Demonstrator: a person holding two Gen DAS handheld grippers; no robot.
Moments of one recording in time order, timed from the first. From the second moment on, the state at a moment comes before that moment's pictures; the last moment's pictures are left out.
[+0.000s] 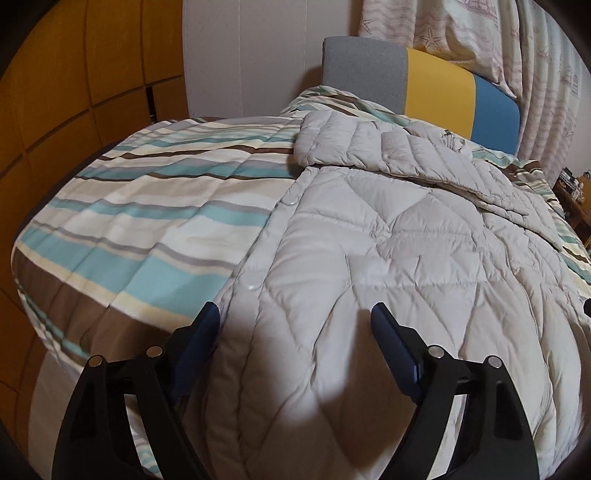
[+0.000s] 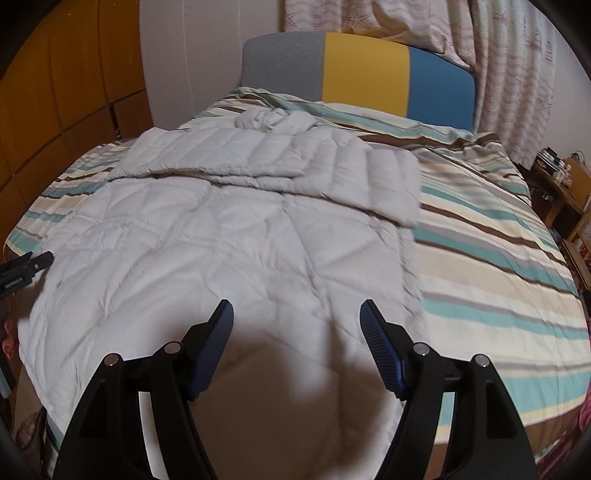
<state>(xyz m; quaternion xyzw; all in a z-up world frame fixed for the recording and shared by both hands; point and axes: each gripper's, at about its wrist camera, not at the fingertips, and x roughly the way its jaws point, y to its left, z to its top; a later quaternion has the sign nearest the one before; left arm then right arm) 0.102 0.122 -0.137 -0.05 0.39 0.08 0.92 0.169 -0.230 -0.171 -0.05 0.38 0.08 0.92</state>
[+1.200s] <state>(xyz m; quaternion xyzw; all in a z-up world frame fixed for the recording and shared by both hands) 0.033 0.125 -0.140 -0.12 0.40 0.00 0.91 0.082 -0.310 -0.193 0.11 0.42 0.14 0.89</state>
